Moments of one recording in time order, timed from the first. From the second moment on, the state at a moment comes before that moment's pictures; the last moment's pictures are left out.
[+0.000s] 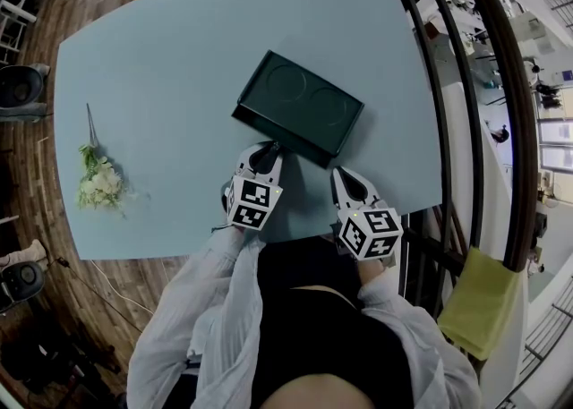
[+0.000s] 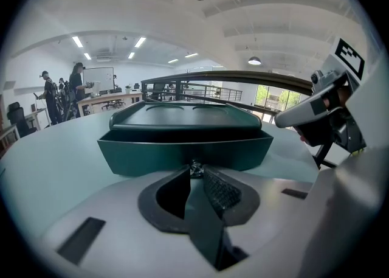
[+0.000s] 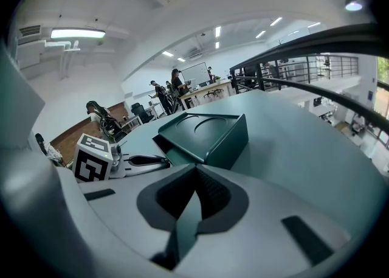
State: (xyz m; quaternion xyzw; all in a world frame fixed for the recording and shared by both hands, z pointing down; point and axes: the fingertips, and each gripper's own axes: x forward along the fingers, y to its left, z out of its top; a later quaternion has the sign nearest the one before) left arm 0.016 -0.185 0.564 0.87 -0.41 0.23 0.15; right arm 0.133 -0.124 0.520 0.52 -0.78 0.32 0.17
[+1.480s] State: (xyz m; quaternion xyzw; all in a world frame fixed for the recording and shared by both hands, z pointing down) left arm 0.026 -0.201 0.563 0.87 -0.41 0.22 0.15; right arm 0.131 -0.127 0.531 0.51 -0.78 0.33 0.18
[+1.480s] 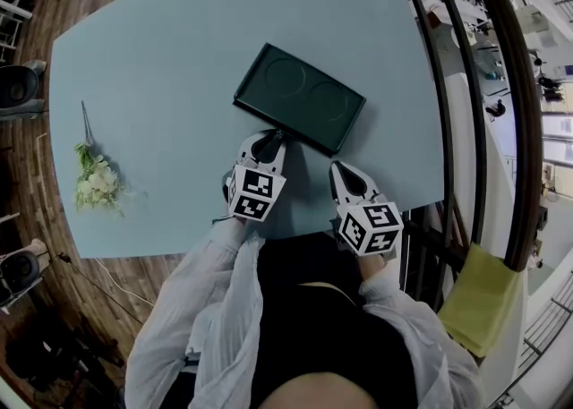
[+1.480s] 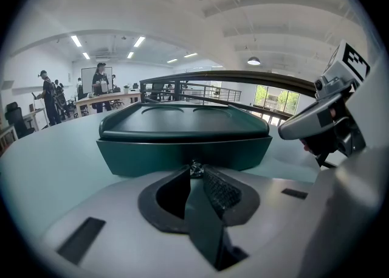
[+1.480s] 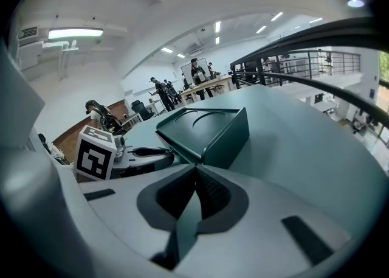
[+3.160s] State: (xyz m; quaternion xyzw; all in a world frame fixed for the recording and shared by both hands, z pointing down) left arm 0.031 -0.222 0.565 0.88 -0.39 0.24 0.16; right arm 0.136 -0.126 0.536 0.51 -0.77 0.33 0.18
